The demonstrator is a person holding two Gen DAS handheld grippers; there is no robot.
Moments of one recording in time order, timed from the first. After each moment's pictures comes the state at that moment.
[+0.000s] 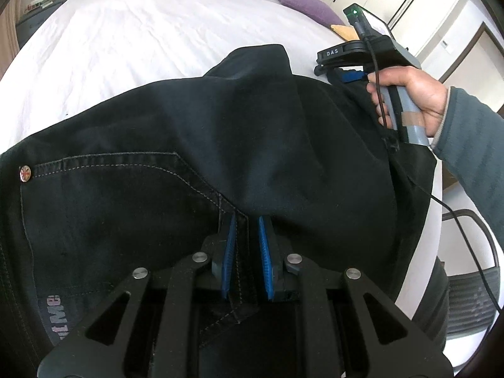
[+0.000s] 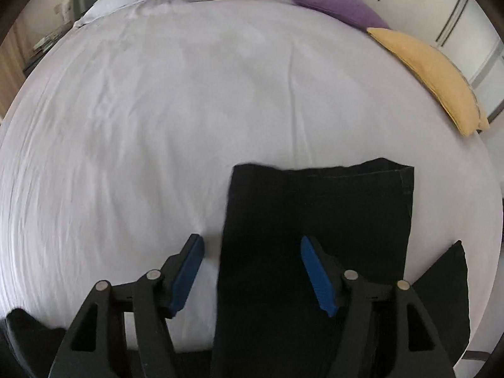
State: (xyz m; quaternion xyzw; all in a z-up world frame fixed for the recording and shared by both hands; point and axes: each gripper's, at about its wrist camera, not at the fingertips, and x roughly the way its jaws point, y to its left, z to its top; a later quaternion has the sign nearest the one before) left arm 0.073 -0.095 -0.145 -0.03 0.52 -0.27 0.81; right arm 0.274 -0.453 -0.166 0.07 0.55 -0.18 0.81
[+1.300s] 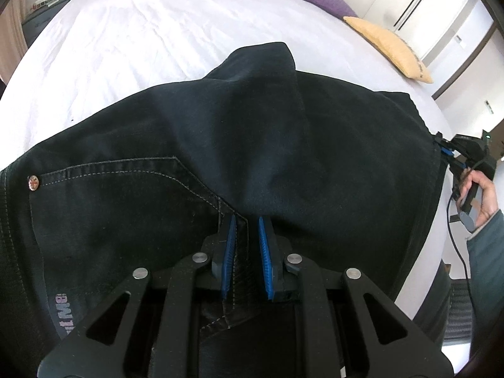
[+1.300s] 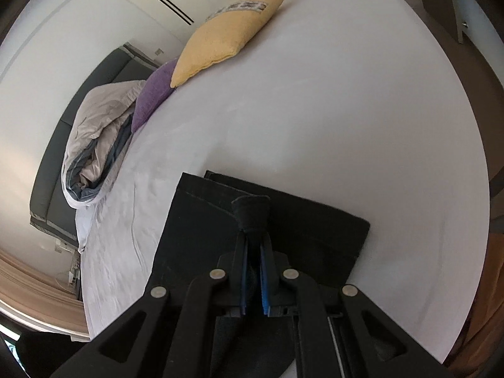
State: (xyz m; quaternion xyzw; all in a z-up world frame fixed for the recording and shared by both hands) left arm 0.078 -0.113 -0.129 -0.01 0.54 -0.23 0.81; right arm -0.015 -0.652 -0.168 0.48 0.27 -0.30 0.78
